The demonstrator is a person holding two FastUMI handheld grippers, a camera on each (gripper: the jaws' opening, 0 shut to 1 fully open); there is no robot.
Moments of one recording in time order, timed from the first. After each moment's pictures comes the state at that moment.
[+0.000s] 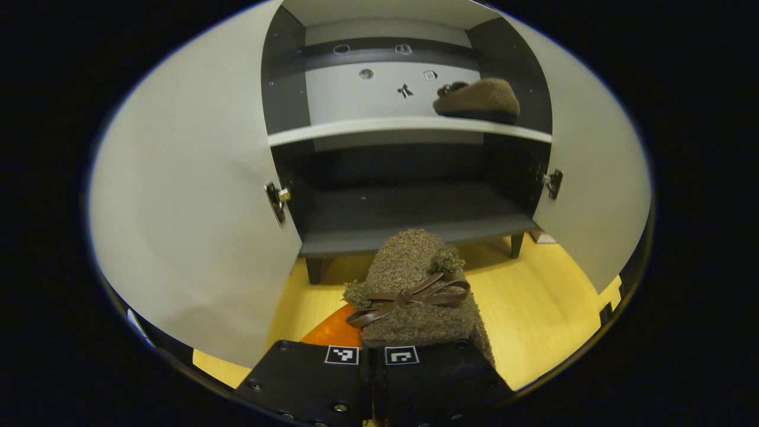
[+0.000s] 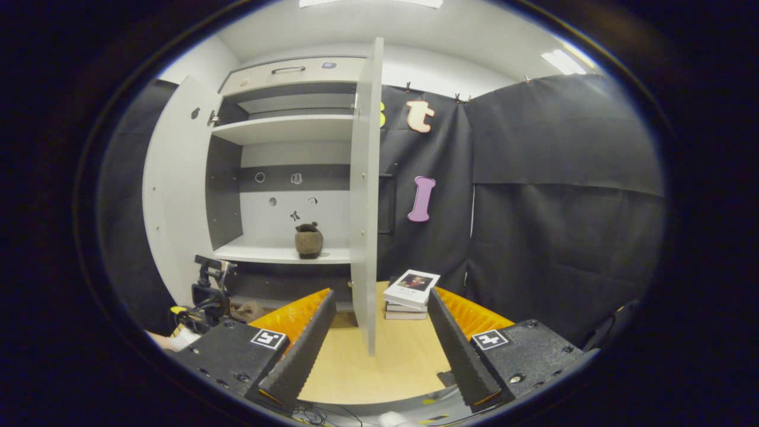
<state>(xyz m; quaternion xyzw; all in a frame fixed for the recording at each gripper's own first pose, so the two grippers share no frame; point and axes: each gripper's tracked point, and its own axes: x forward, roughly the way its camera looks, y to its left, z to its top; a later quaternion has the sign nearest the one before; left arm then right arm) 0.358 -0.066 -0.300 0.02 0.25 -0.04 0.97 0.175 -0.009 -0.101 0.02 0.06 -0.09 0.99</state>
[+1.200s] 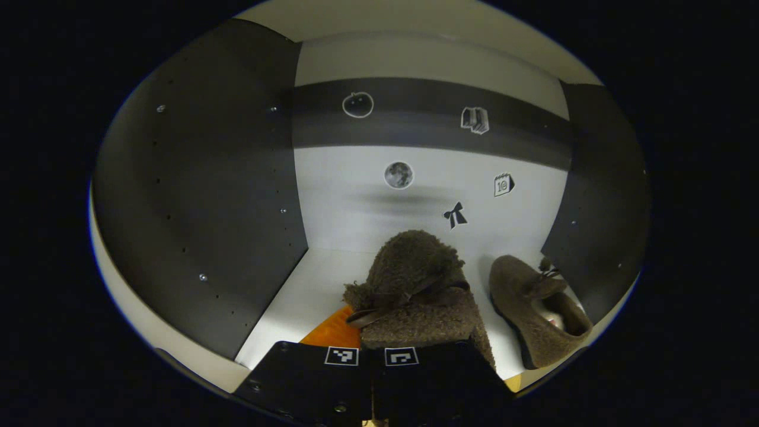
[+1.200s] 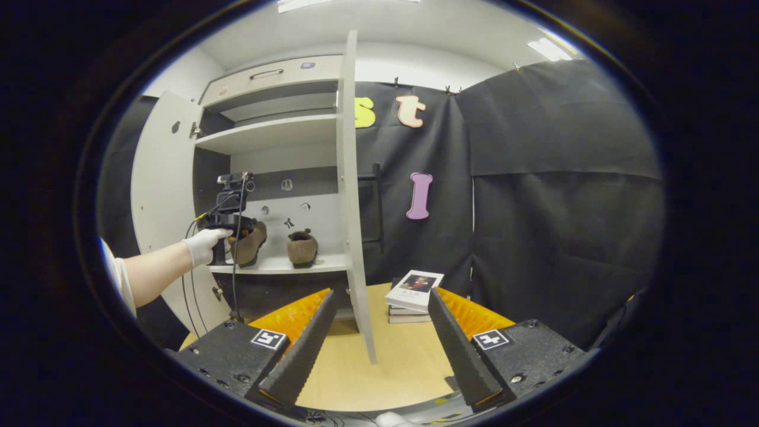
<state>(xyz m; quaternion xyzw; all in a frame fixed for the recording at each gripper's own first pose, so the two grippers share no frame) 0.622 -0.066 -0.130 -0.01 0.24 0.02 0.97 0.205 -0.038 -0.099 0.05 0.07 -0.09 0.99</state>
